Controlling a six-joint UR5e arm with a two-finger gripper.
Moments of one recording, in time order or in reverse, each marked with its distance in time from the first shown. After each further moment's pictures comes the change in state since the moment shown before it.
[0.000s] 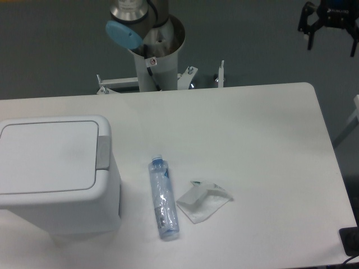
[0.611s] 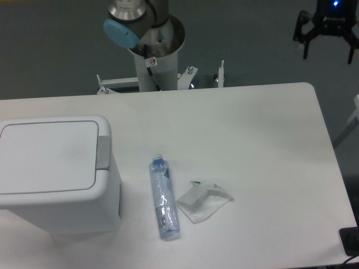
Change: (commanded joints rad) arm -0.168 -0.043 0.014 0.119 0.014 -0.505
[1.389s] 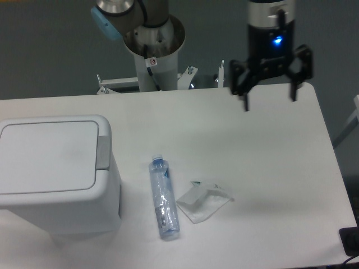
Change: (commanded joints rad) arm -0.345 0.018 0.040 -0.001 -0.139 -0.858
